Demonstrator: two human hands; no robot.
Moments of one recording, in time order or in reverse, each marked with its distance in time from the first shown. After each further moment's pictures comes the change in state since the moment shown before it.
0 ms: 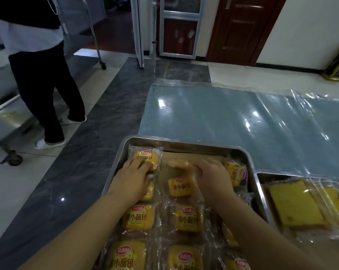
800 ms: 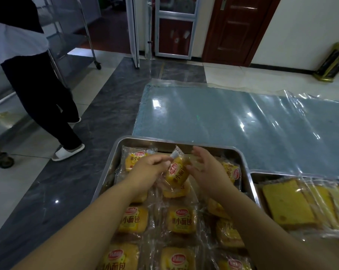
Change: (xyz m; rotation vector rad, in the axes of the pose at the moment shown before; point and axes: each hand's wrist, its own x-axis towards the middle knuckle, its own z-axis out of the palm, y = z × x) left_hand 0.018 0.057 -0.032 -1.218 -0.215 -0.246; right_hand 0.010 0.007 -0.012 0.366 -0.133 0.200
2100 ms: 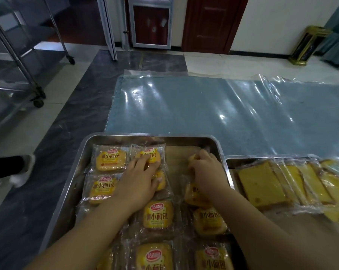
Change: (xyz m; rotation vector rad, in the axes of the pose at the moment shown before) left_hand 0.010 -0.040 0.044 1.160 0.032 0.234; right_hand -0.012 0.052 -0.024 -0.596 0.012 -0.063
